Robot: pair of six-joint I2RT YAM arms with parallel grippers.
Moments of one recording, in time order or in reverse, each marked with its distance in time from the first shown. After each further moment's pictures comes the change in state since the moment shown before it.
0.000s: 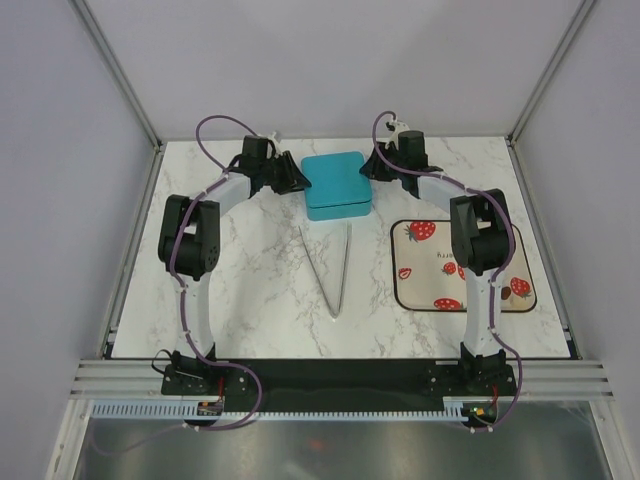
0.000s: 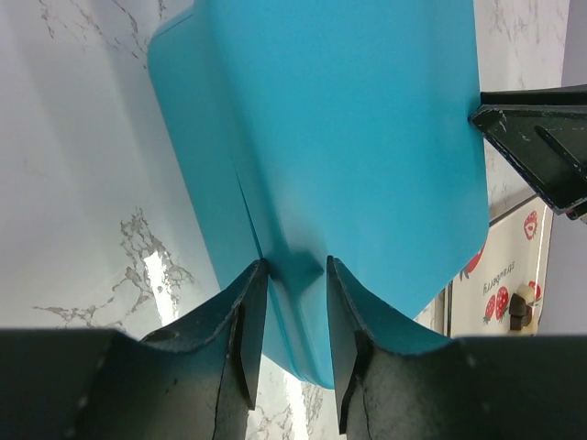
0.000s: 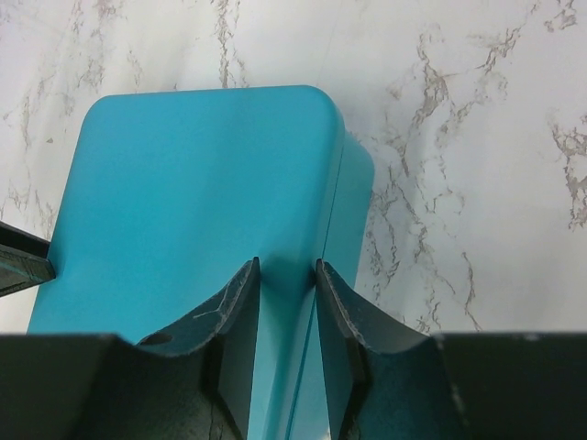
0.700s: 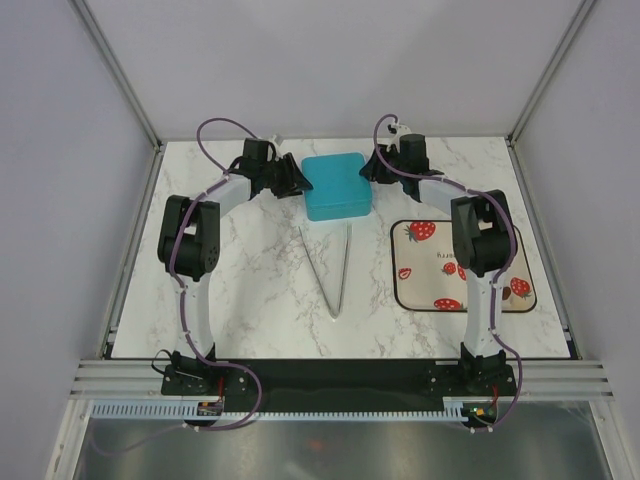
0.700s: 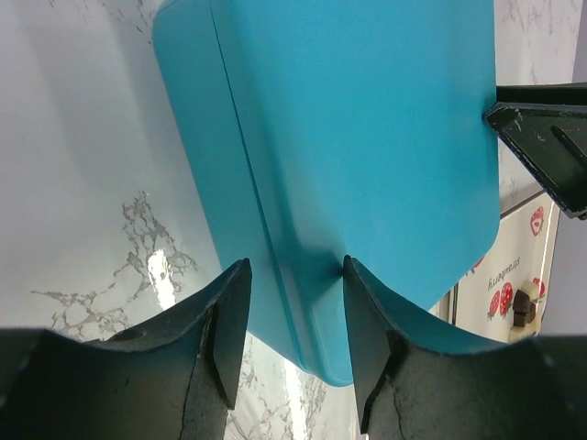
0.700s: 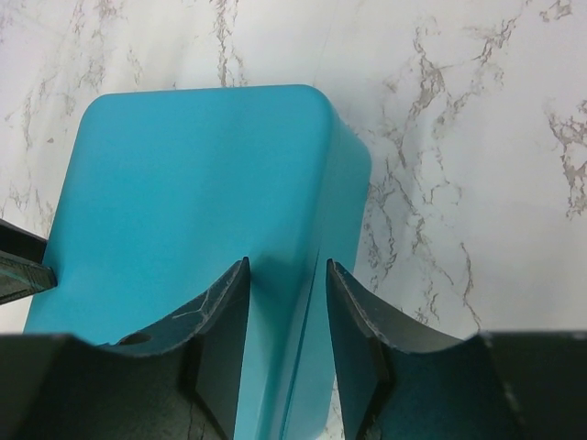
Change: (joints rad) left arm -0.003 -0.004 -0.019 -0.009 -0.008 0.001; right arm -0.003 -0.016 -0.055 0.056 0.003 0.010
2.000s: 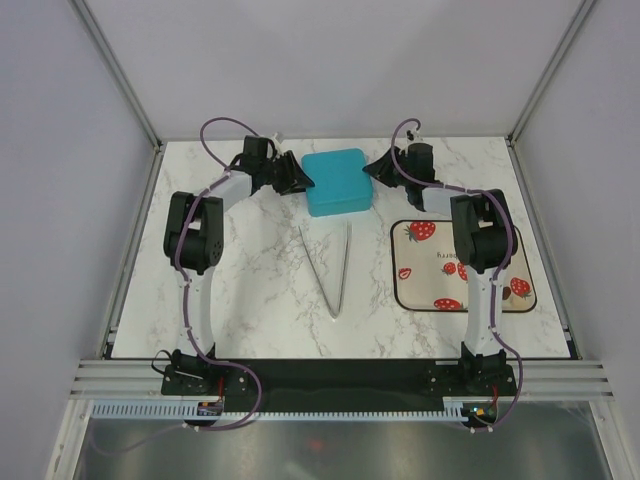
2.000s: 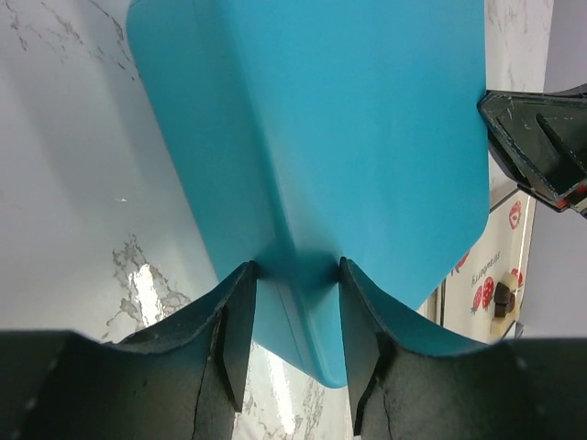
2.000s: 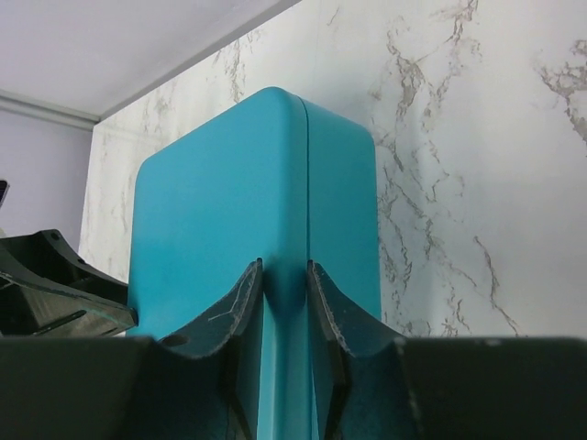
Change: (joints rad) left arm 0.014 0.090 0.092 -0.006 0.080 -0.007; right arm -0.034 0.042 -0.103 0.238 -0.019 0.352
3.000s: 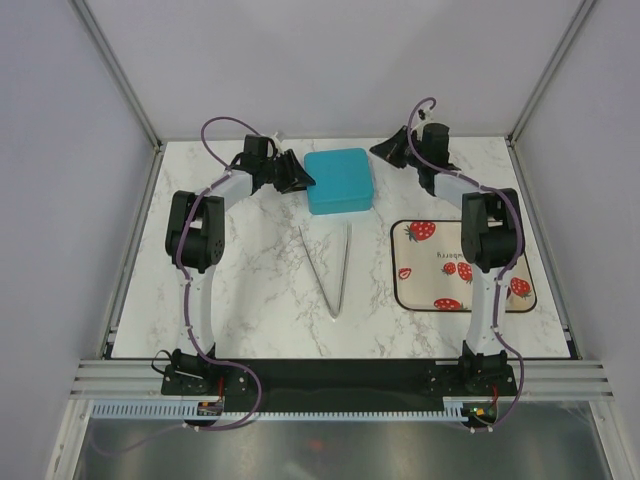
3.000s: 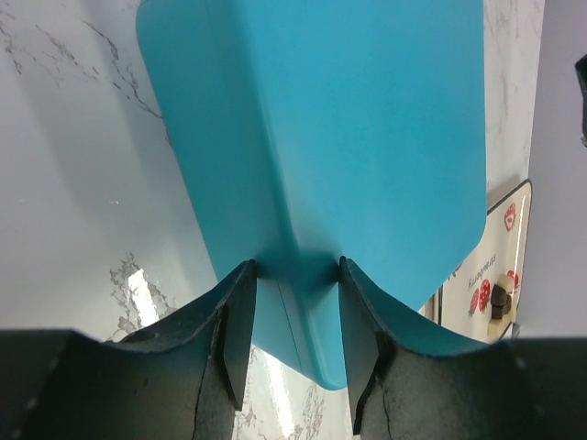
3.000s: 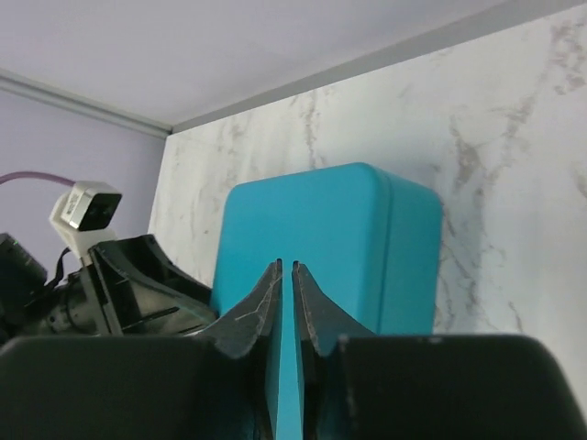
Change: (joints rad) left arm 0.004 0.027 0.030 0.013 0.017 -0.008; right arm -0.076 -0.018 0.139 -0.050 -0.140 0.056
